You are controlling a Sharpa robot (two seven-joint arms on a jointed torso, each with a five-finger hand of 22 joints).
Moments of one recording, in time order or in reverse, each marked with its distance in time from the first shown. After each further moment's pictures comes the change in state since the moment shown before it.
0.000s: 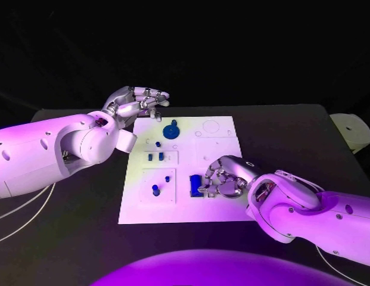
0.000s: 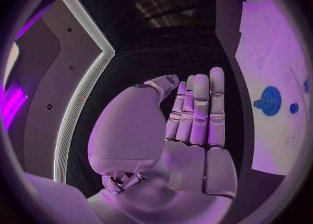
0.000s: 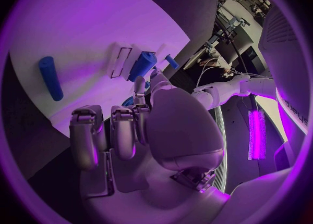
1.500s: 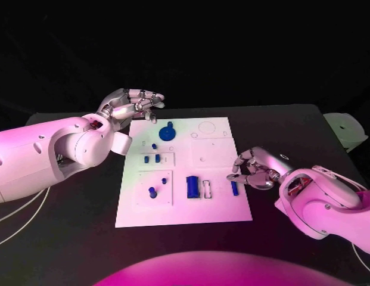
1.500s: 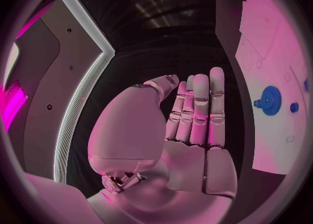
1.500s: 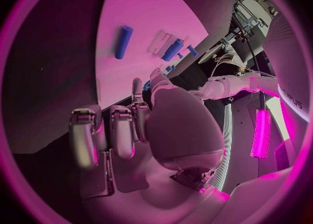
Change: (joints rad) left arm 0.000 -0.007 0.000 0.001 0.000 0.000 -0.002; left_hand 0.000 0.000 0.000 0.000 0.000 0.000 0.000 0.000 0.000 0.000 0.000 0.000 0.001 0.000 0.000 0.000 -0.001 0.000 0.000 0.000 -0.004 -0.002; right arm 0.030 -0.204 0.007 0.052 -0.028 -0.051 -0.006; right_hand -0.011 -0.009 0.022 0.006 0.012 -0.047 0.037 -0.070 -0.037 0.005 0.027 -0.062 0.000 0.000 0.018 0.000 0.001 0.000 0.000 0.011 0.000 0.000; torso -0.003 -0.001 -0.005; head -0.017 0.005
